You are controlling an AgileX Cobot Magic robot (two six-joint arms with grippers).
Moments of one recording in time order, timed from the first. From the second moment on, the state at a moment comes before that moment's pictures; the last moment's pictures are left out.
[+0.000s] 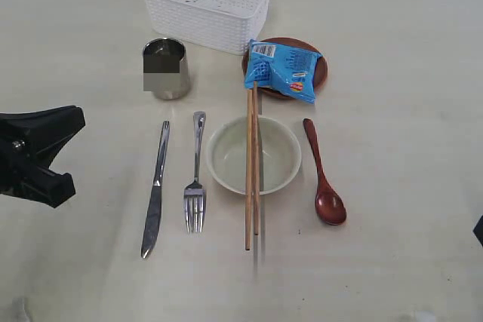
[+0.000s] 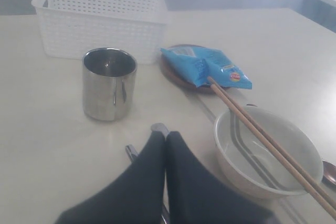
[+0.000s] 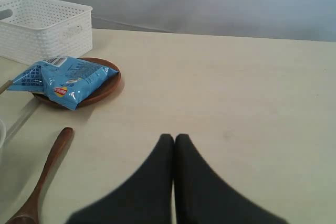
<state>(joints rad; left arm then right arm) -0.59 0.89 -0.07 0.00 -0.44 -0.20 0.08 0.01 0.00 -0.01 0.35 0.00</state>
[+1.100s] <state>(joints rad) 0.04 0.02 -0.07 0.04 0.28 -0.09 0.08 0.01 0.00 -0.01 0.35 0.00</state>
